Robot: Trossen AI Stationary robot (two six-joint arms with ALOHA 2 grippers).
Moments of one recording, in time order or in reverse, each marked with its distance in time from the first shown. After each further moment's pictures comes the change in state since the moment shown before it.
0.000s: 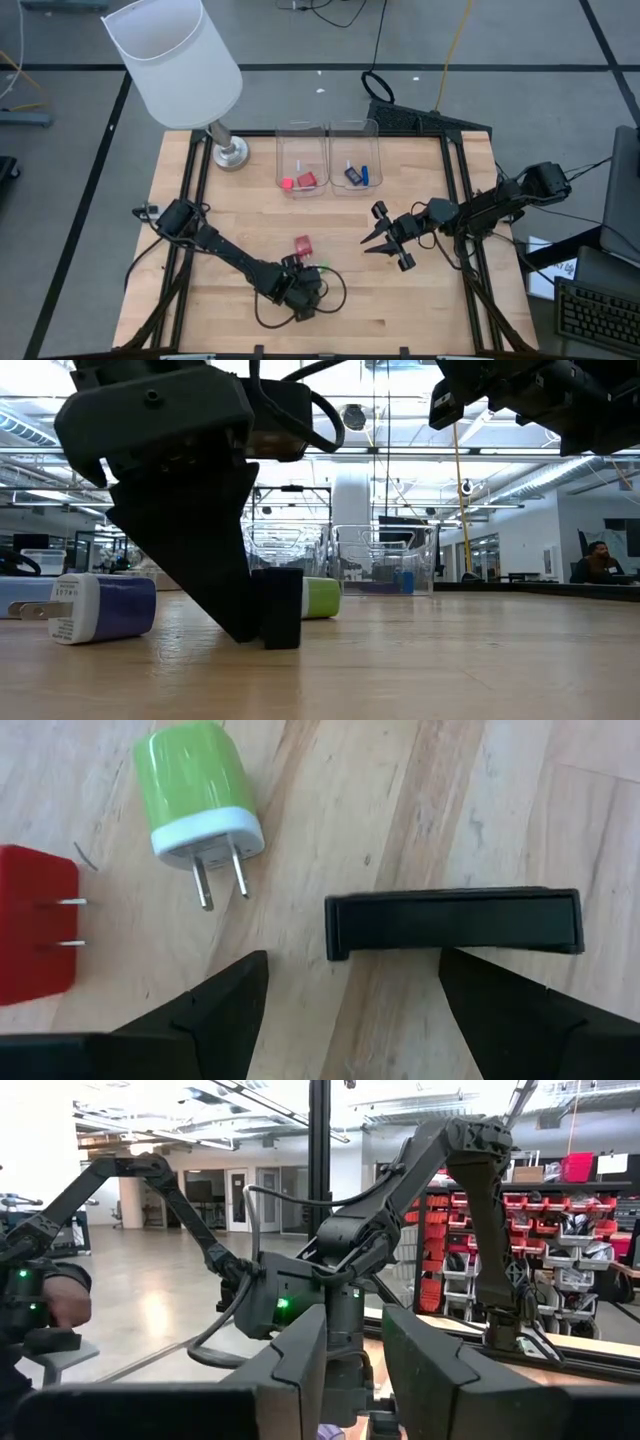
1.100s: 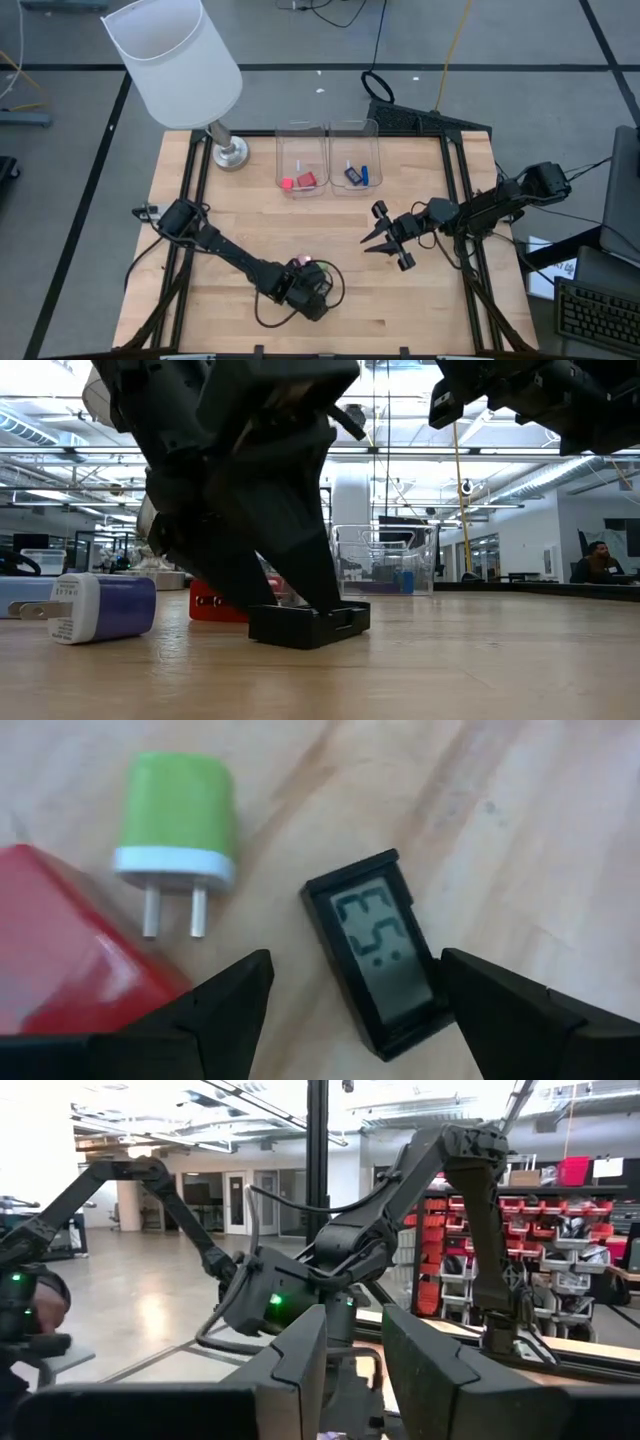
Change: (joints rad) left arm 0.006 -0.003 0.006 0.087 -0.017 -0.322; right arm 0.000 0.000 0.000 0.009 0.002 -0.001
